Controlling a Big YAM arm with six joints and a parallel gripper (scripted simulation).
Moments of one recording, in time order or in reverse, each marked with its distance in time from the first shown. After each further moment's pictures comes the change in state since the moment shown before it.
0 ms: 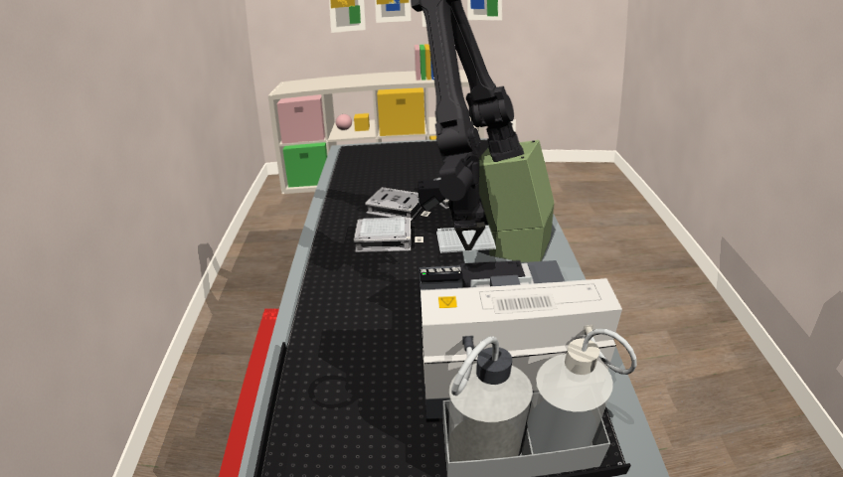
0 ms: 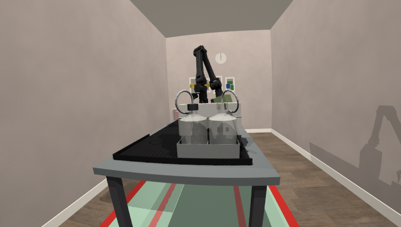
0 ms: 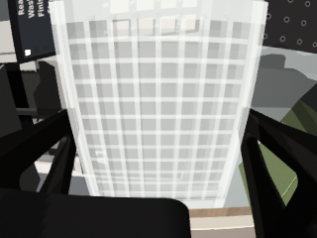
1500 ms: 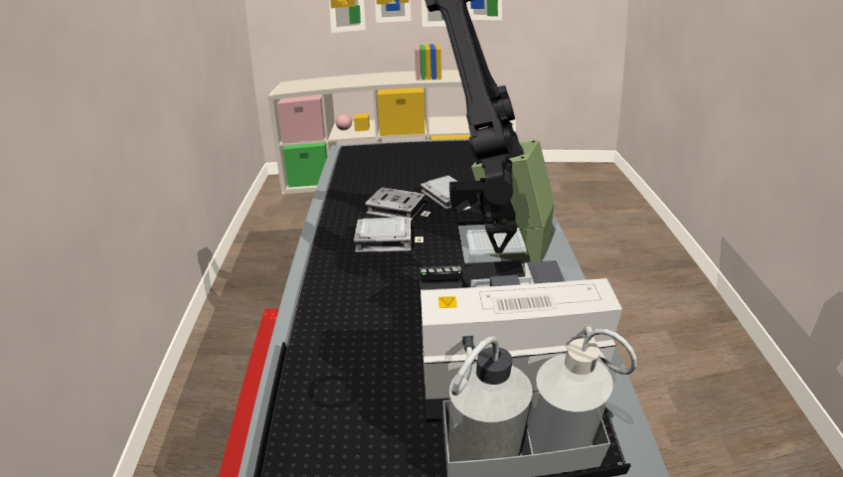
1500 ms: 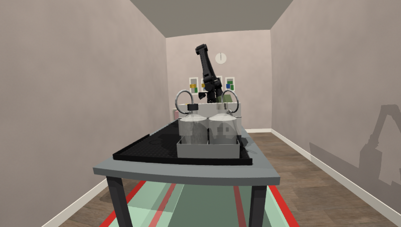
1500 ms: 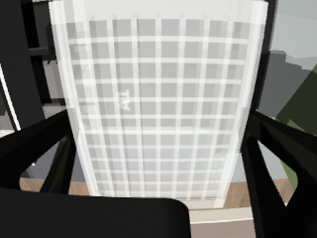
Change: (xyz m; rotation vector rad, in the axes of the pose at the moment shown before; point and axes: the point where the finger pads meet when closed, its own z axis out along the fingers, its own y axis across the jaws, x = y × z) arm 0.067 0.027 -0.005 0.005 0.002 0.039
